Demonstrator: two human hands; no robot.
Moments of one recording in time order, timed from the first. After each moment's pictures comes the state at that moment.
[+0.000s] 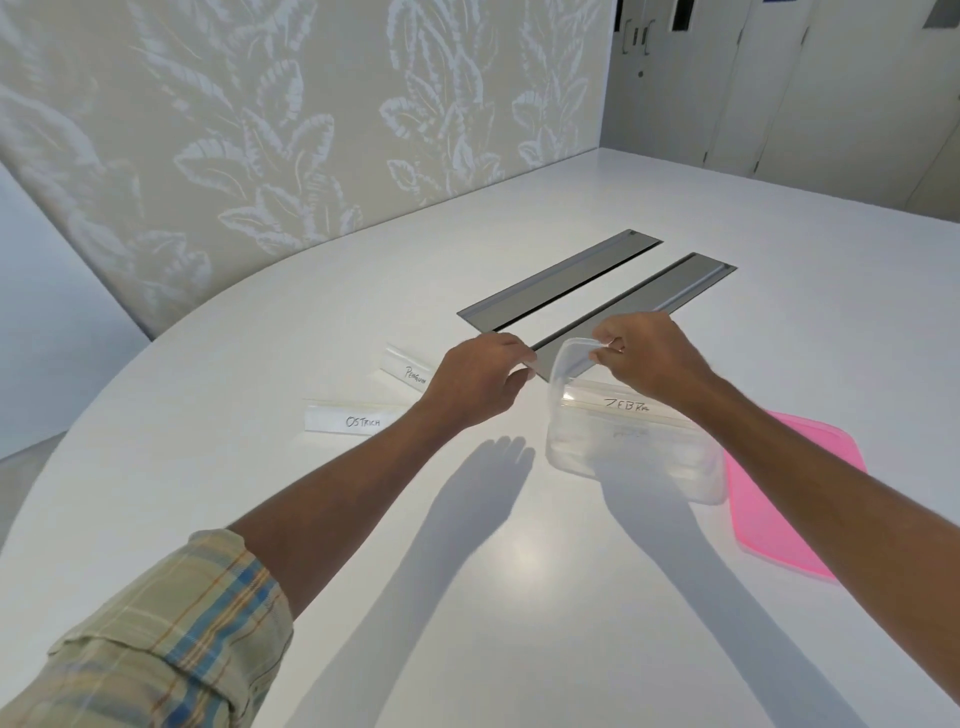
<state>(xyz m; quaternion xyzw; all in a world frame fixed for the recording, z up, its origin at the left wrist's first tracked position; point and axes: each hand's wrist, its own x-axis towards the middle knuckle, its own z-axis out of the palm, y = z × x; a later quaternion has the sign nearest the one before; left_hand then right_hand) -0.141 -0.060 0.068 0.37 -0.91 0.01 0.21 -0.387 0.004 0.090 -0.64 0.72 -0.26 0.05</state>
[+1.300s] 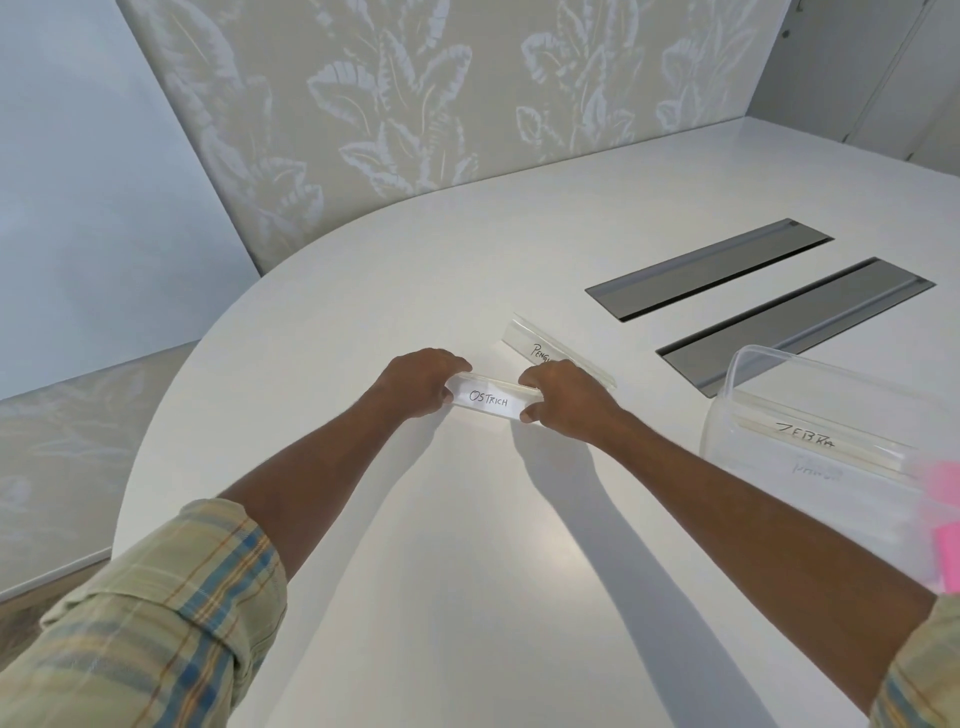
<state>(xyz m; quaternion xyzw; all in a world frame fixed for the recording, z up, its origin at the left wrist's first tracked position) 0.112 -0.160 -0.007 0.55 -0.83 -0.08 -0.03 -0.134 -0.110 -0.002 -0.76 0.62 -0.07 0.15</state>
